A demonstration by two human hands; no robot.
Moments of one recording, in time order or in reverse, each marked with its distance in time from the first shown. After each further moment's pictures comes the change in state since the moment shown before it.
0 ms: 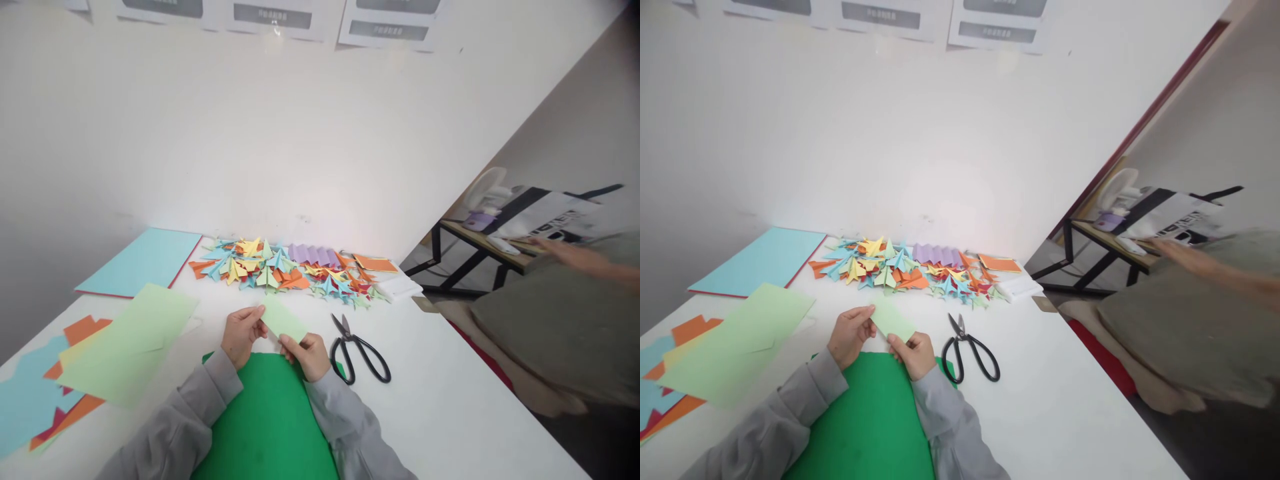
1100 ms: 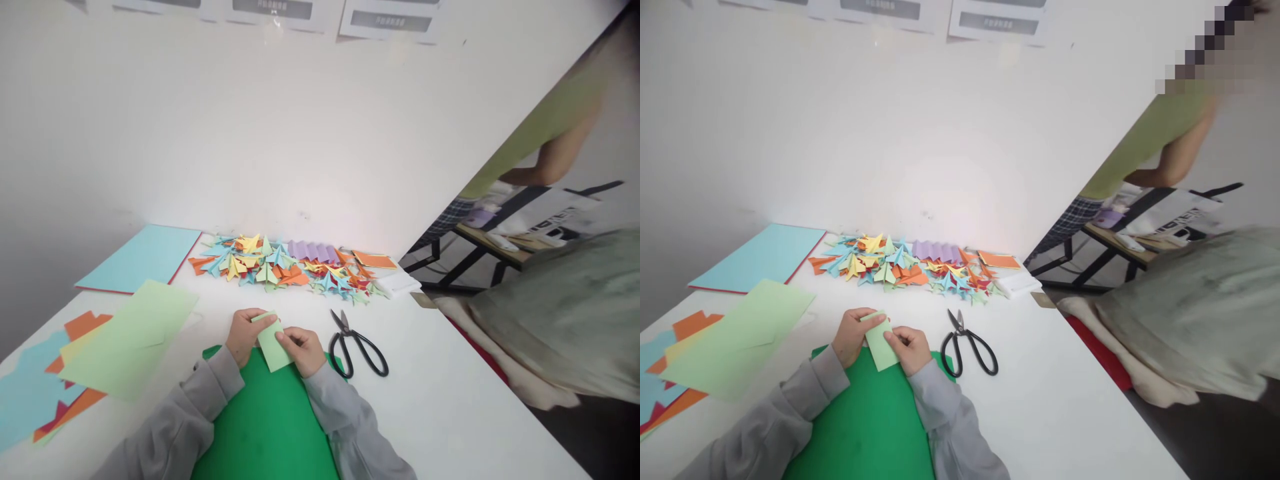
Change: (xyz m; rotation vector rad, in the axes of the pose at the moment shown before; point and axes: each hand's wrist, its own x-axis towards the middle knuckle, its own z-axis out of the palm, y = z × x) left_hand -0.003 -0.009 -0.001 0.274 0.012 -0.002; right_hand -0.002 -0.002 0.006 0.021 -0.092 0.008
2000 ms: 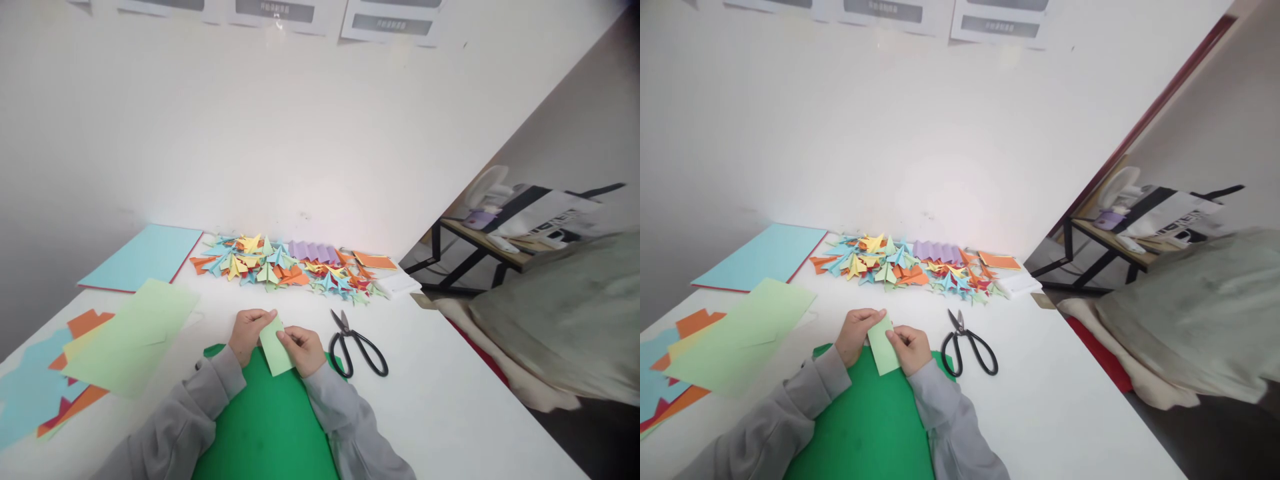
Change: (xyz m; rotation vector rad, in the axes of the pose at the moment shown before) left_hand -0.004 0.003 0.004 0.065 -0.028 0.043; right_hand 0.000 0.005 0.001 -0.080 0.020 -0.059
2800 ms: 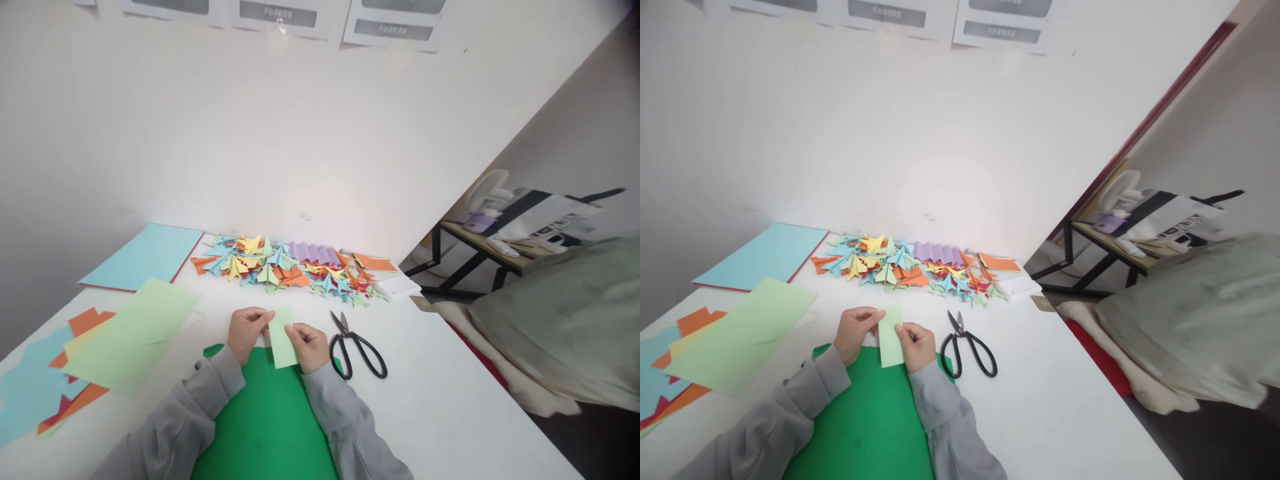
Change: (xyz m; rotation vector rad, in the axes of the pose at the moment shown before) left_hand 0.007 -0.005 -0.004 0.050 0.077 0.134; right_hand 0.004 0.007 -0.005 0.019 0.233 -0.010
